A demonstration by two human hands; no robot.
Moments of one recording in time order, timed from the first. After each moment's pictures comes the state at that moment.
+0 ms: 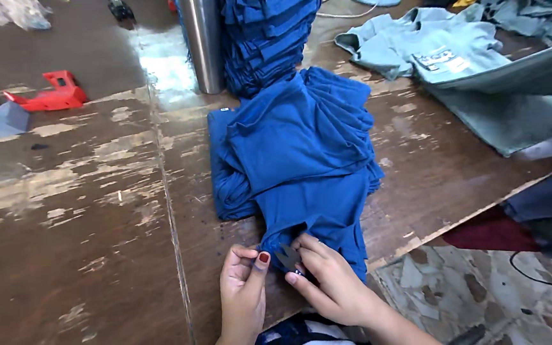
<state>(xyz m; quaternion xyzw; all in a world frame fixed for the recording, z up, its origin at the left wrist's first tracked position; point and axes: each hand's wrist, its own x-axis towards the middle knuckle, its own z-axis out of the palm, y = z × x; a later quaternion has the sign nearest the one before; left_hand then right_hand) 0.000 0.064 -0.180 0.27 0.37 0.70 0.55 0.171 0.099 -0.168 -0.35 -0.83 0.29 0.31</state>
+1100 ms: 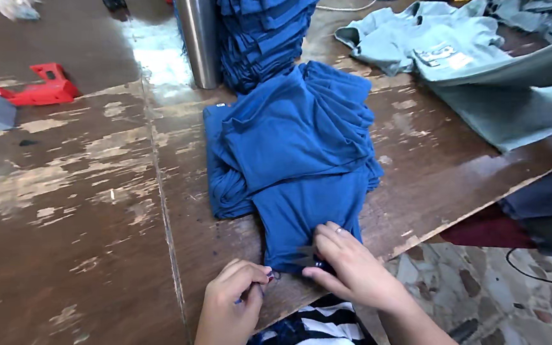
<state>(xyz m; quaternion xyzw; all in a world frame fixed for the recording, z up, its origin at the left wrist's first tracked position) -0.041 0.055 -0.171 0.67 0.48 0.48 0.30 0.212 0.114 -0.172 -0.38 -0.89 0.15 0.22</state>
